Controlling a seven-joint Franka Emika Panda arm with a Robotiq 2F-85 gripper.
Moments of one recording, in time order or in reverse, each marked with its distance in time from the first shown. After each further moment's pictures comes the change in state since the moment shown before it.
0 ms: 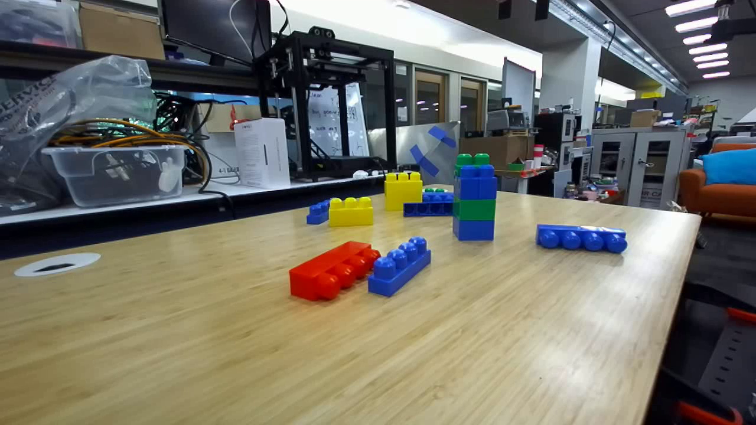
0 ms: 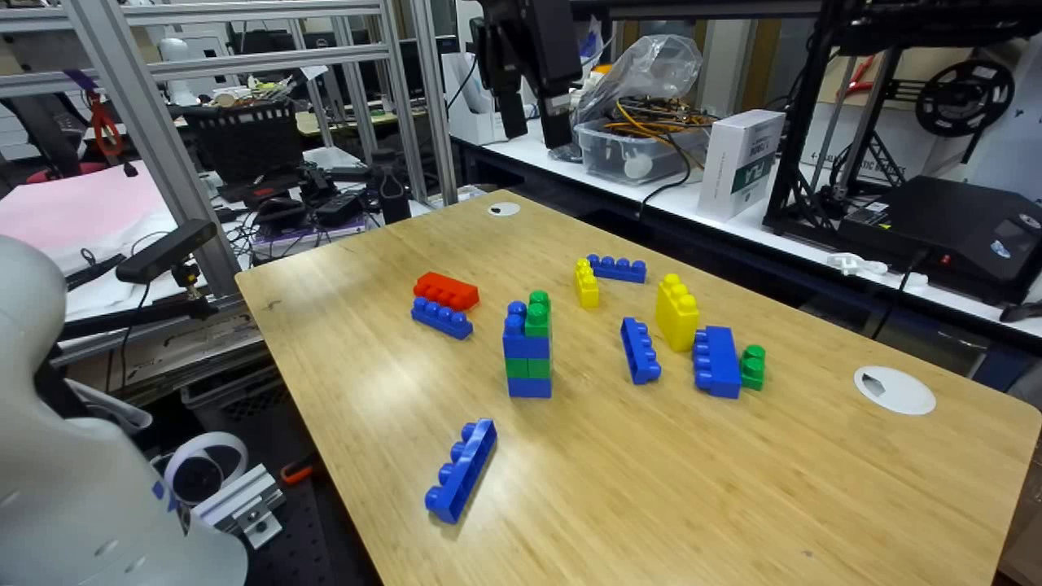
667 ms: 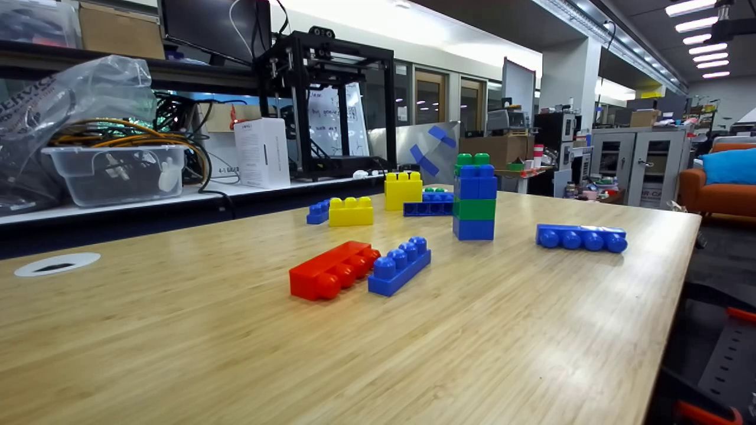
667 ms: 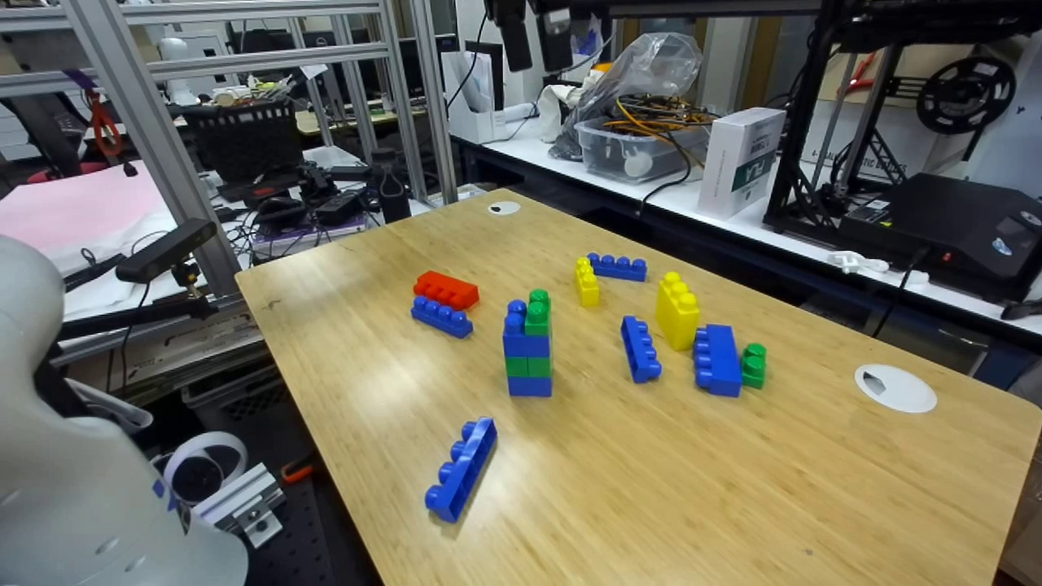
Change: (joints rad) arm 0.013 0.050 0.014 0.186 0.026 -0.129 0.076
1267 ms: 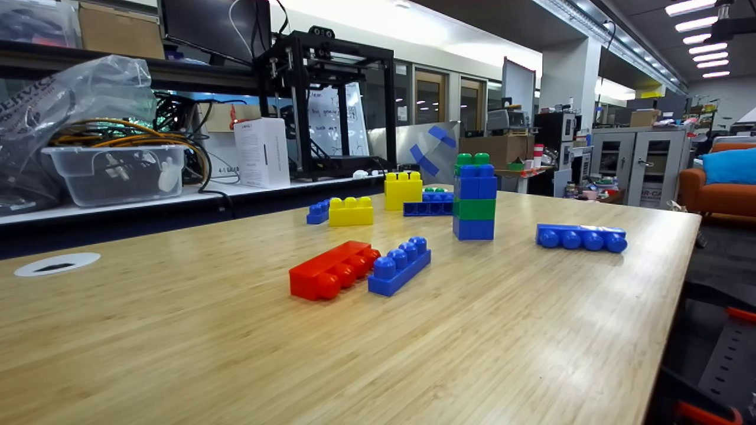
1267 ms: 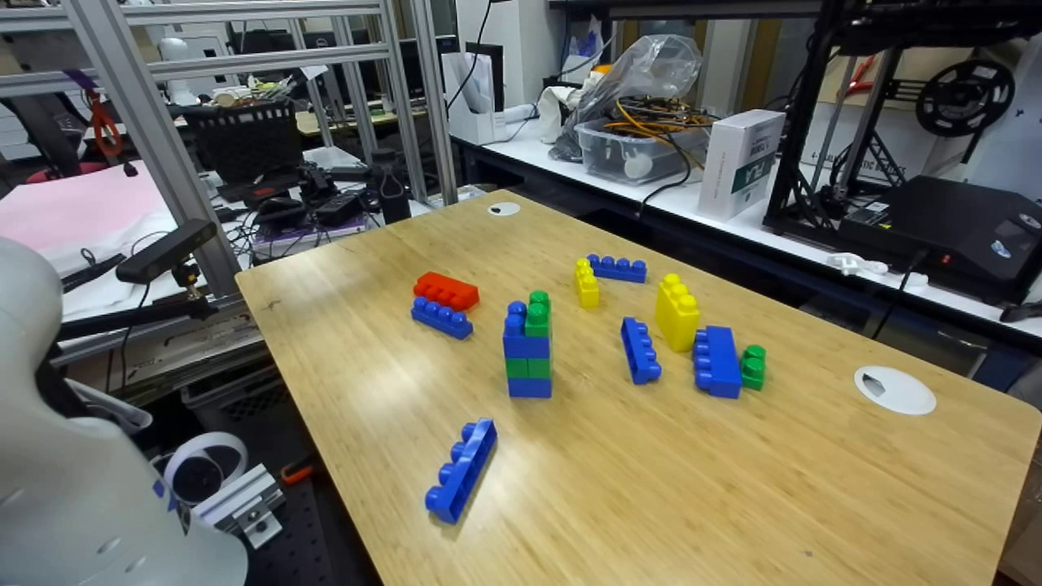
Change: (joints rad) arm 0.019 0.066 0.022 0.215 0.012 -0.210 0.068
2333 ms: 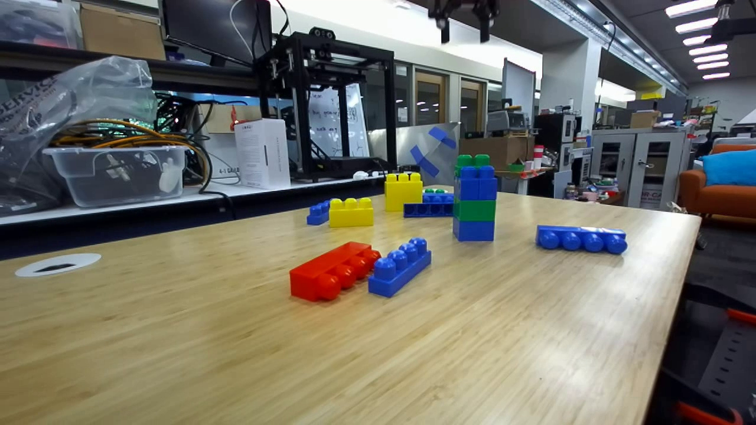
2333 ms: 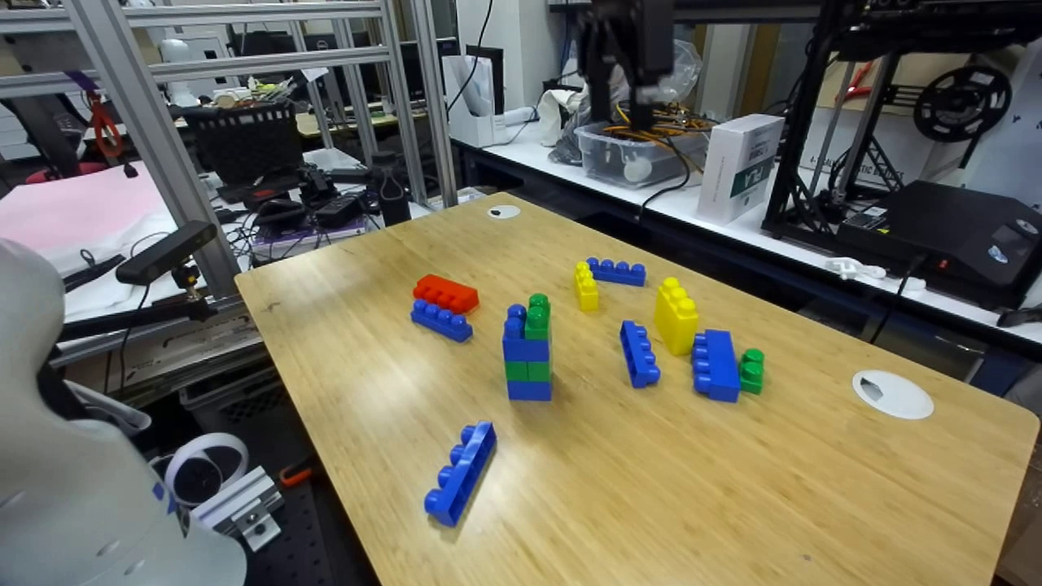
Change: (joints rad) arm -0.004 0.329 -0.044 0.054 0.000 0.219 0.000
